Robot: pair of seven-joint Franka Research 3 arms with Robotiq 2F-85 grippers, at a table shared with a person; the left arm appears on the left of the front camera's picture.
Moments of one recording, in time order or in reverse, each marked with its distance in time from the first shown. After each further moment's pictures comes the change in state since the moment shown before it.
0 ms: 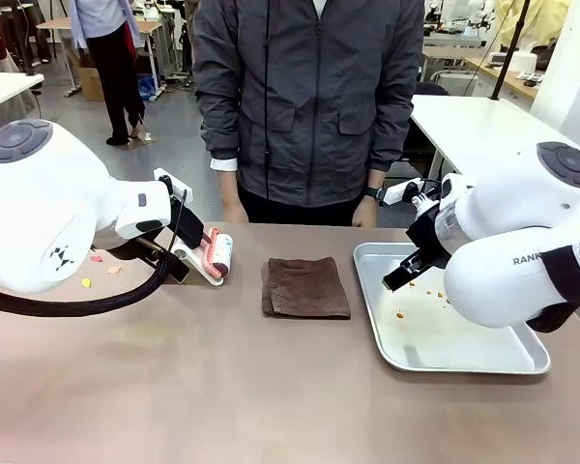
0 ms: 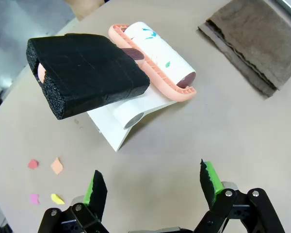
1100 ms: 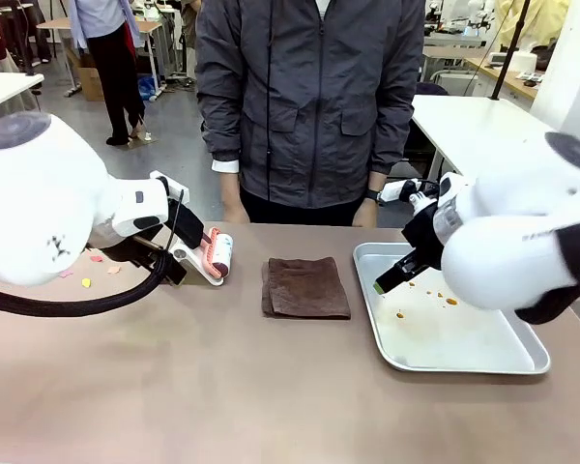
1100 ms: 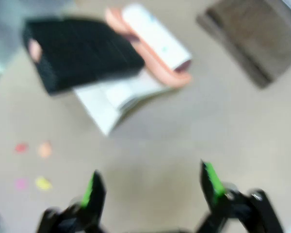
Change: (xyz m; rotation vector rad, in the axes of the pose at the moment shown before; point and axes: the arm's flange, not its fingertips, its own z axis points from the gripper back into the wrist) left arm -0.004 -0.002 0.013 -0.058 0.086 0.069; right arm 0.004 0.017 0.021 0.139 0.026 -0.083
